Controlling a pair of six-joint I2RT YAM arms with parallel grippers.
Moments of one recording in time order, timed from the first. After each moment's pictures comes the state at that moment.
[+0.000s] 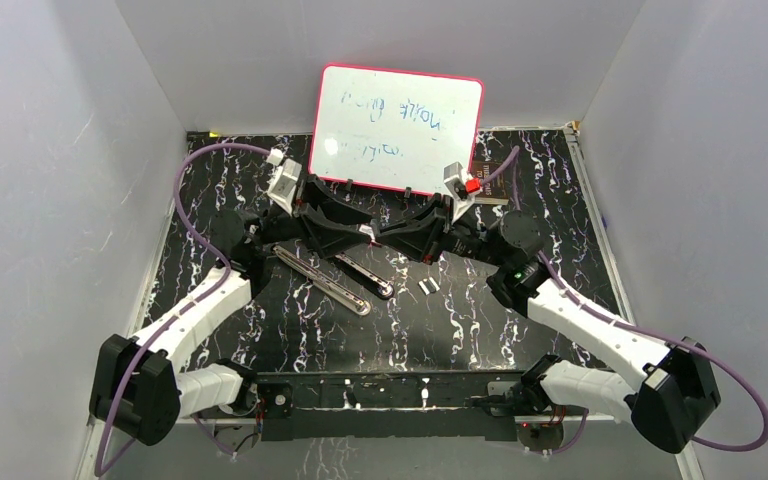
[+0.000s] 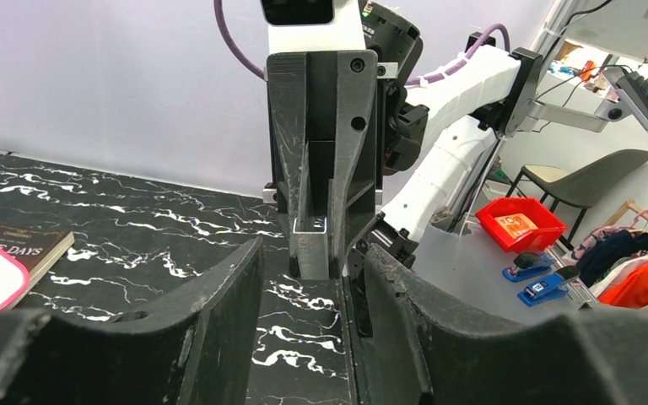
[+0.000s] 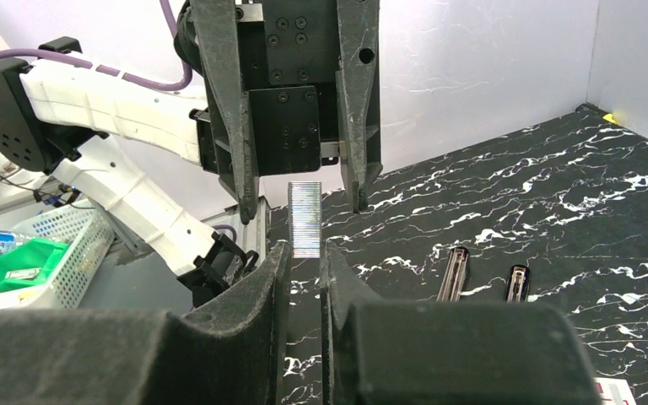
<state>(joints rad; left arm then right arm) -0.42 1.16 0.75 1.03 1.05 -0.78 0.73 1.07 0.75 0.65 -0.65 0.49</state>
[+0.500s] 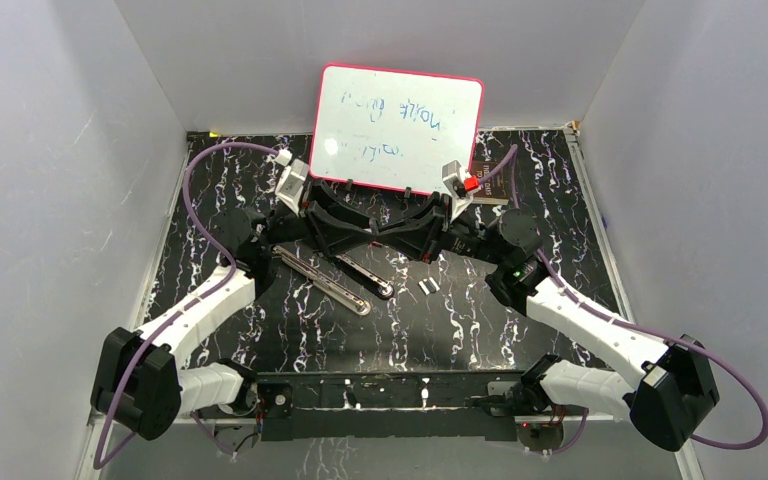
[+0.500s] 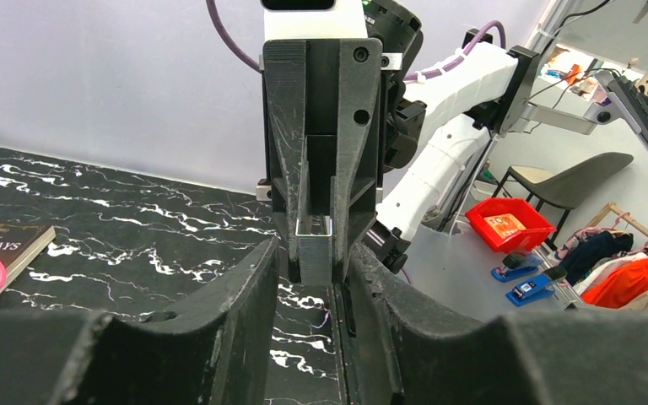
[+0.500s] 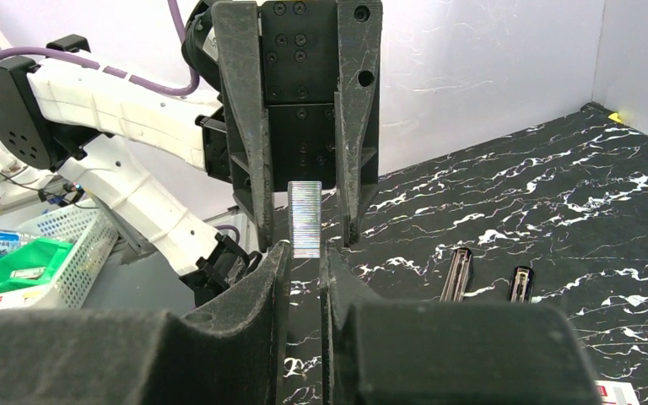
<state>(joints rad) -0.46 1.19 0.75 1.03 1.04 -0.79 0.73 1.08 0.76 0.65 -0.66 0.50</state>
